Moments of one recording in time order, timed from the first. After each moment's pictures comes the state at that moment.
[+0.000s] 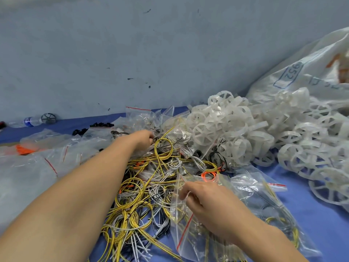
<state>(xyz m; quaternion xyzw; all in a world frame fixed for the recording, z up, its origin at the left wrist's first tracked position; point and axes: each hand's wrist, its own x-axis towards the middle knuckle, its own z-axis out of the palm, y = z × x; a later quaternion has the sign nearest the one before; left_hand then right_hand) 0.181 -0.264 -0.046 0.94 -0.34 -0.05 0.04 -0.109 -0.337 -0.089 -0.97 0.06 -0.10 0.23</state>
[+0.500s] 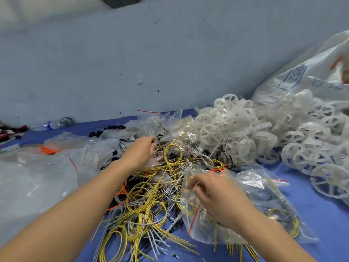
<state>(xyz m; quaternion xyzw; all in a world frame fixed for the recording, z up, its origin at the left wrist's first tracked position) 0.116 -0.200 -0.043 0.92 -0.36 0.07 0.15 -0.115 -0.326 -0.087 -0.95 0.08 -0.15 0.24</state>
